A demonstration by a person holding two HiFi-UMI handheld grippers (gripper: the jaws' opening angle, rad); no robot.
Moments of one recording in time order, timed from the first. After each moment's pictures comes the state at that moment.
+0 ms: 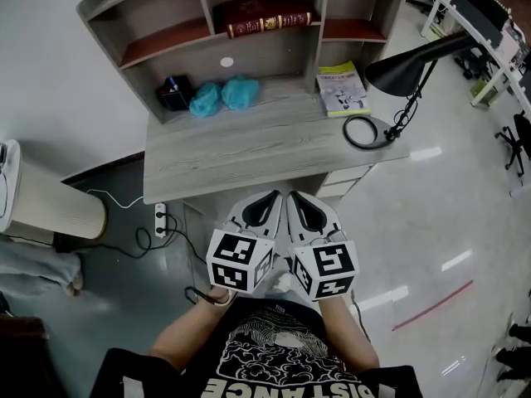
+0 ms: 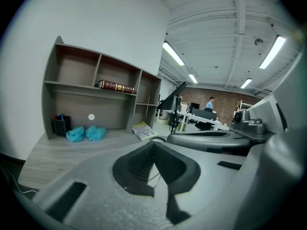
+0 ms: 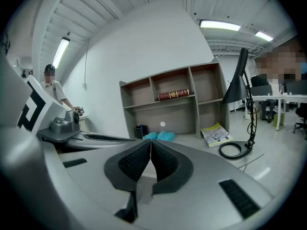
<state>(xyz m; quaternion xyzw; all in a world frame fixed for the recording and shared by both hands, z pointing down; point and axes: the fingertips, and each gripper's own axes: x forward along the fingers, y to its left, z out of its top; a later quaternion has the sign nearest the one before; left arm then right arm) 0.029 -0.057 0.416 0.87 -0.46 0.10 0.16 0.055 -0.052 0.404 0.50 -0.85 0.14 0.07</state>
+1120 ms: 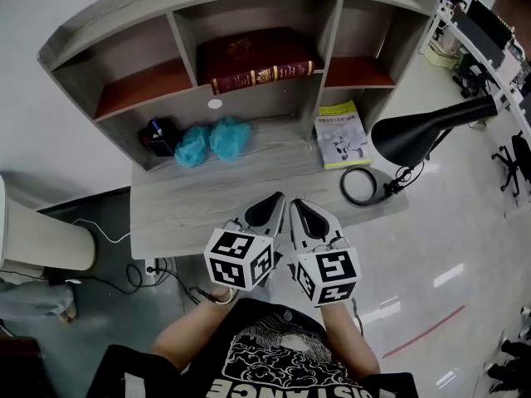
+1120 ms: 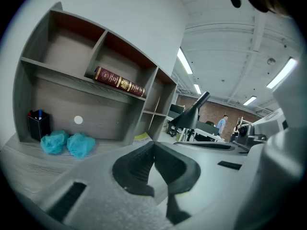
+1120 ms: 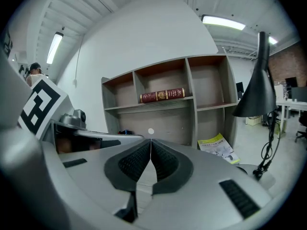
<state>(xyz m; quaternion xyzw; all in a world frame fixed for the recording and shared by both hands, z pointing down) 0.050 -0.242 0.409 0.87 -0.44 0.04 0.21 0.077 -0.224 0.400 0.51 -0.85 0.13 0.09</state>
